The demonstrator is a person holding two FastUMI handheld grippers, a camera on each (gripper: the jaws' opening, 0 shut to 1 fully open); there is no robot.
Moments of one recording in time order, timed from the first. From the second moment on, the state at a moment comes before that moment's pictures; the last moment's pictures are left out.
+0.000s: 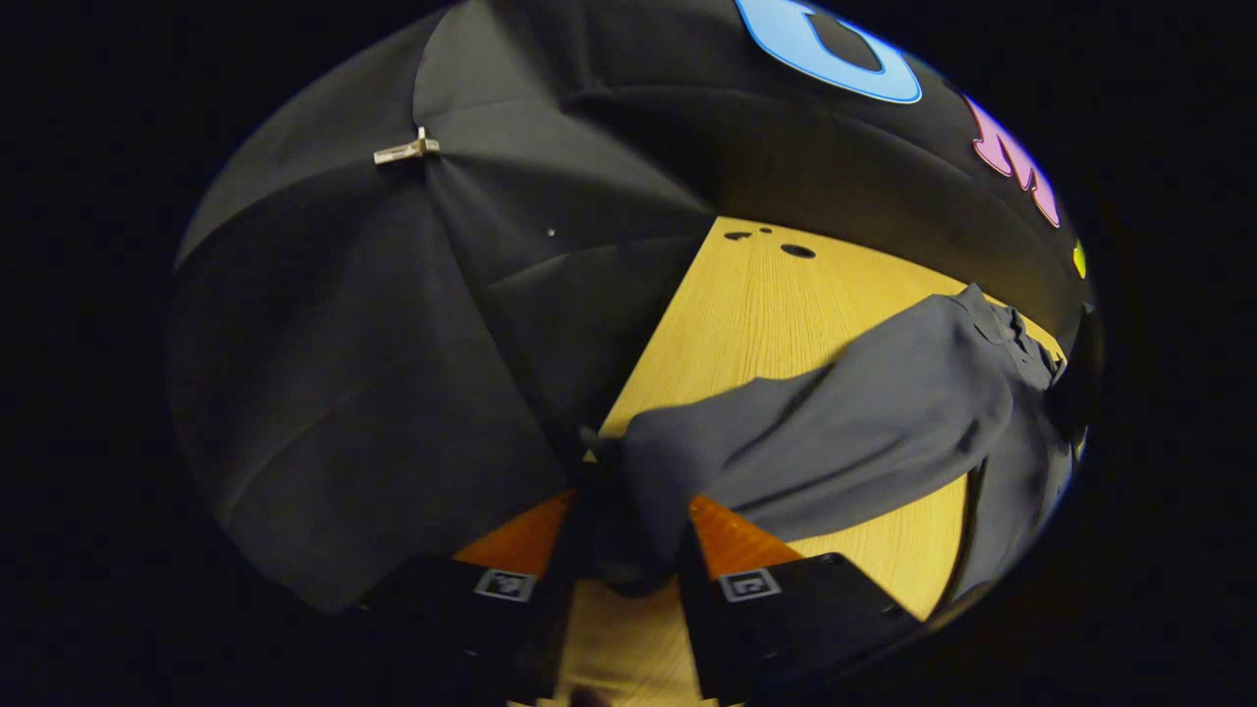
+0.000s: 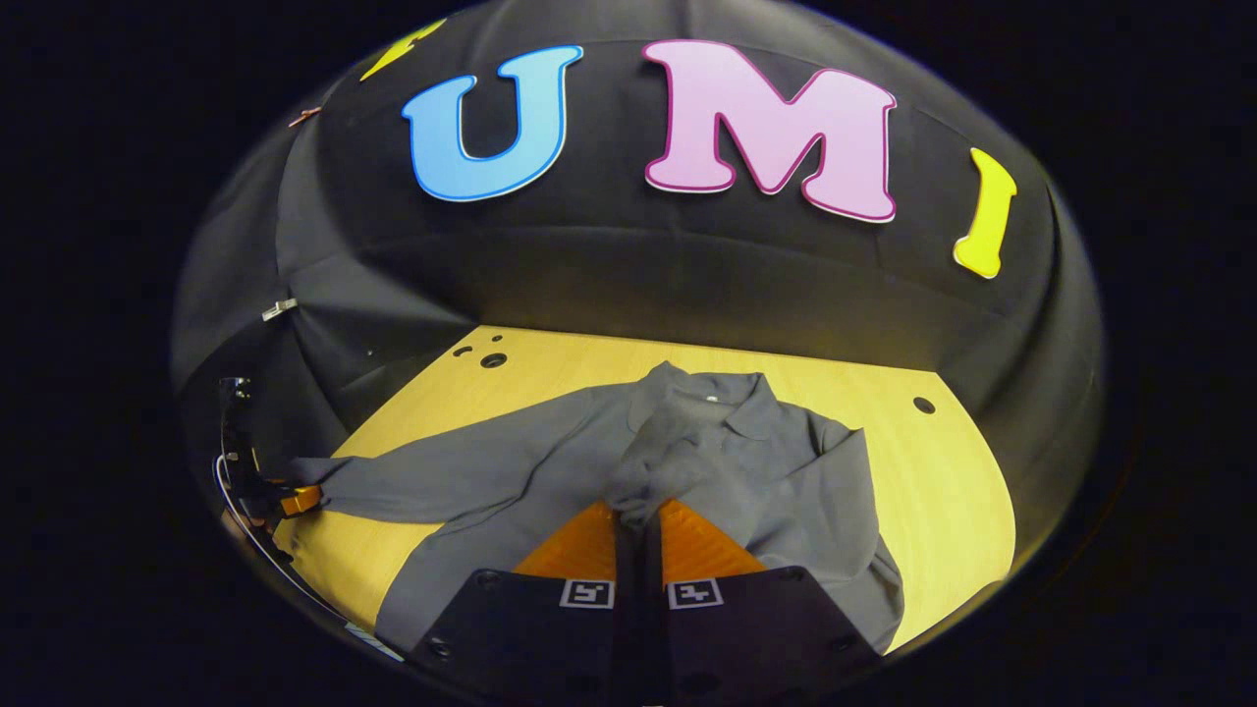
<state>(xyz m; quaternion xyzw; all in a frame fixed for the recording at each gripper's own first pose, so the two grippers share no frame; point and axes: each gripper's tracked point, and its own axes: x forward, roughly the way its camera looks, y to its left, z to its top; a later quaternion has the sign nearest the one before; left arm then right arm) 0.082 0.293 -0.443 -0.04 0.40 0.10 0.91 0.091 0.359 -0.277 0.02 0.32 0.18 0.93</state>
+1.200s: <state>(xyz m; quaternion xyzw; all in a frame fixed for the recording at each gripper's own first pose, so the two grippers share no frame) 0.097 0.198 -0.282 -0.05 0.31 0.04 0.95 0.043 0.461 -0.363 0.12 0.47 0.28 0.83</state>
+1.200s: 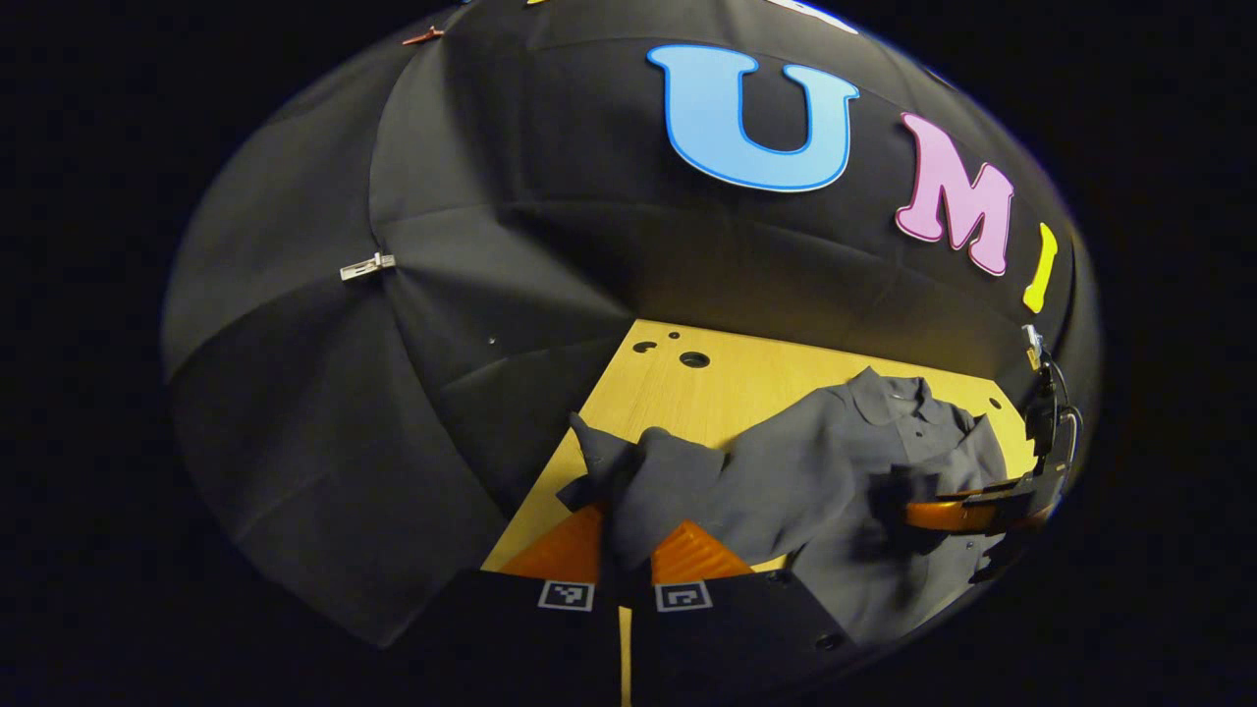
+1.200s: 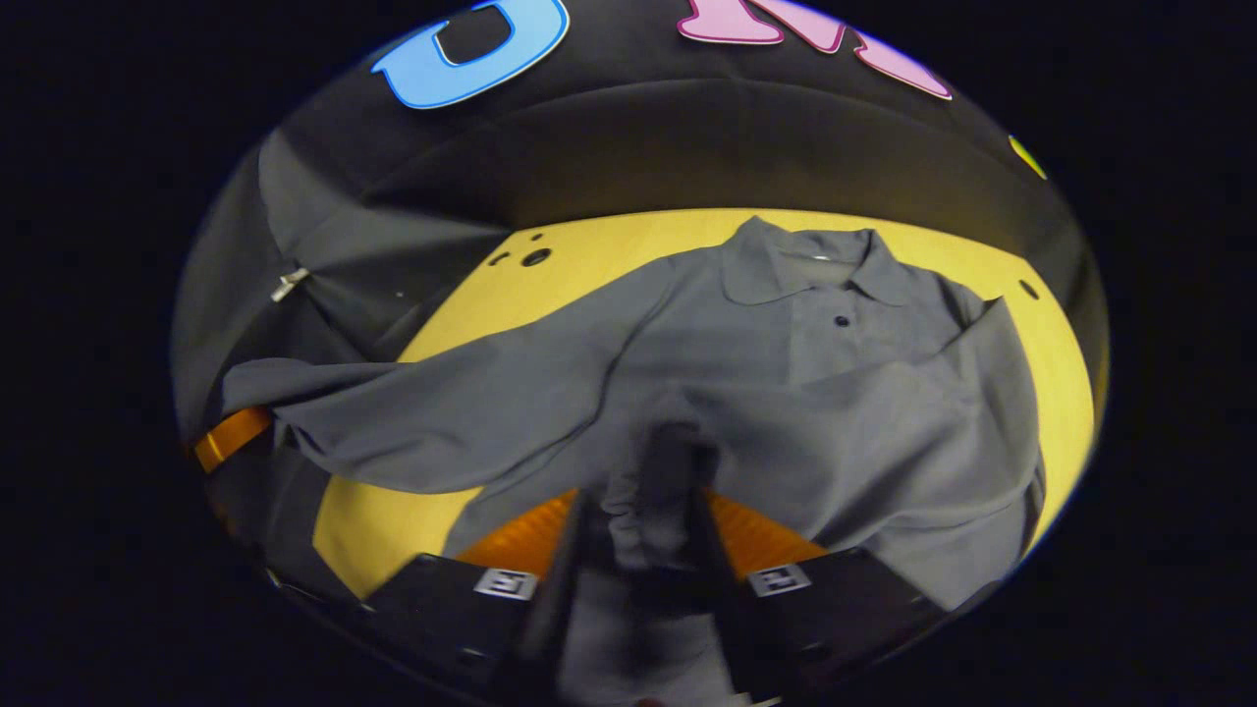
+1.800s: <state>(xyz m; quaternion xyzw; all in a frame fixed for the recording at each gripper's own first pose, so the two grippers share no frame) 0.129 0.079 -0.225 -0.04 0.29 -0.06 0.96 0.004 0.354 -0.334 0.15 0.45 0.27 0.84</state>
